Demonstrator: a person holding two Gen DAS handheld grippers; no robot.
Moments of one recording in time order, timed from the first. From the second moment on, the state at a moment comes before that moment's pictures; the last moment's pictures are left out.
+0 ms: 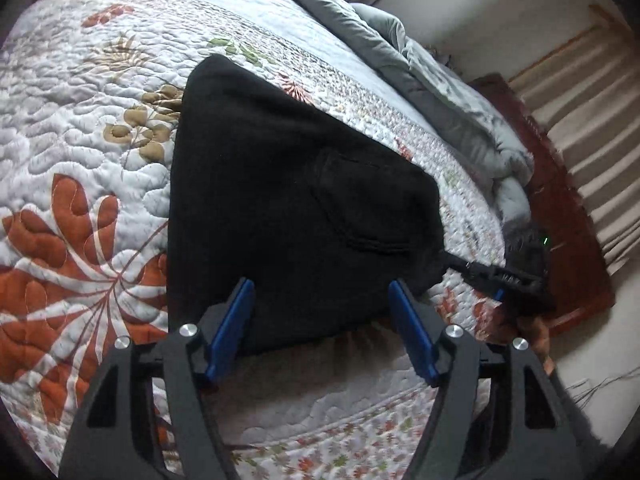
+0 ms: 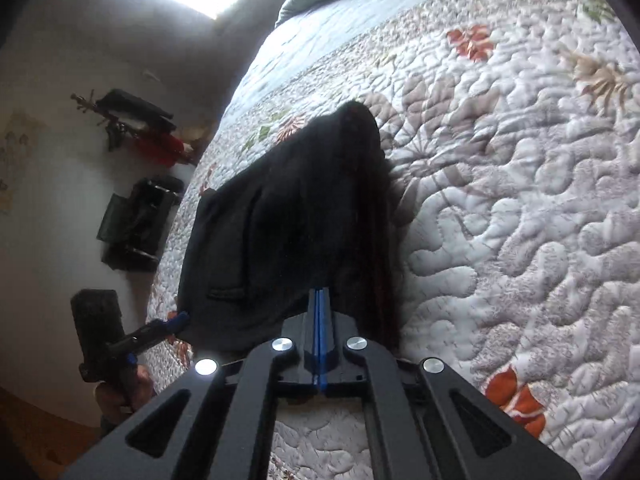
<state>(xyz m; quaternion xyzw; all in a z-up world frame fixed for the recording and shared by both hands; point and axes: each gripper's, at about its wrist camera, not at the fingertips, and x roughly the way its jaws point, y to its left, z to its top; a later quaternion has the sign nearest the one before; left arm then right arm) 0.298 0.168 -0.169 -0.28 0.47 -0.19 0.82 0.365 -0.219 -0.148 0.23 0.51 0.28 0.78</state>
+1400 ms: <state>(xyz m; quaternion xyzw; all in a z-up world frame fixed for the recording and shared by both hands) -0.116 0.055 0.029 -0.06 0.30 0.03 0.95 -0.096 -0.166 0.058 -0.01 0.24 0.05 0.97</state>
